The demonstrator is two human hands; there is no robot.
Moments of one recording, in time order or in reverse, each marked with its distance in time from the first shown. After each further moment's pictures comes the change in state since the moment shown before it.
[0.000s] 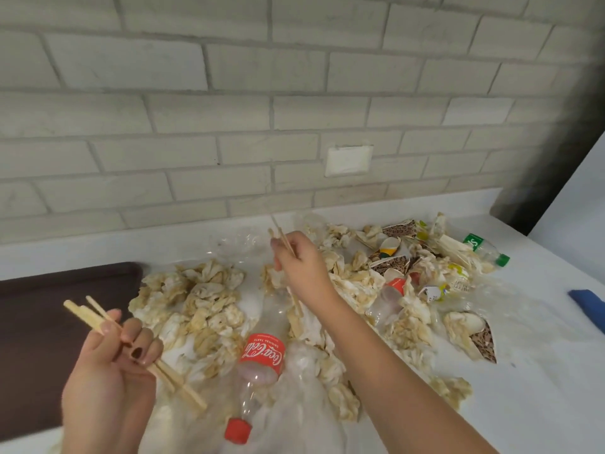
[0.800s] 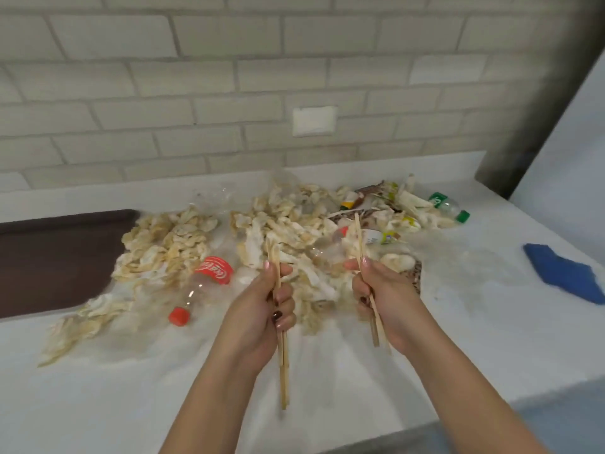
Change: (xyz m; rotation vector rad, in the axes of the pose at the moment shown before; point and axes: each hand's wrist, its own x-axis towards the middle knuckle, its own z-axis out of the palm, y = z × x) left_hand -0.154 -0.190 0.141 0.435 0.086 -0.460; right_hand -0.181 0.048 -0.212 0.449 -0.060 0.399
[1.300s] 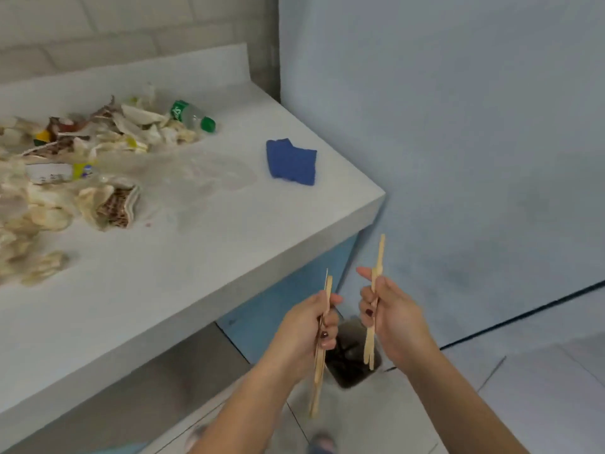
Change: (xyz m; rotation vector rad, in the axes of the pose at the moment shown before) left_hand -0.049 -0.423 0.278 0.348 -0.257 -0.605; right_hand -0.173 0.100 -0.443 0.400 0.557 0.143
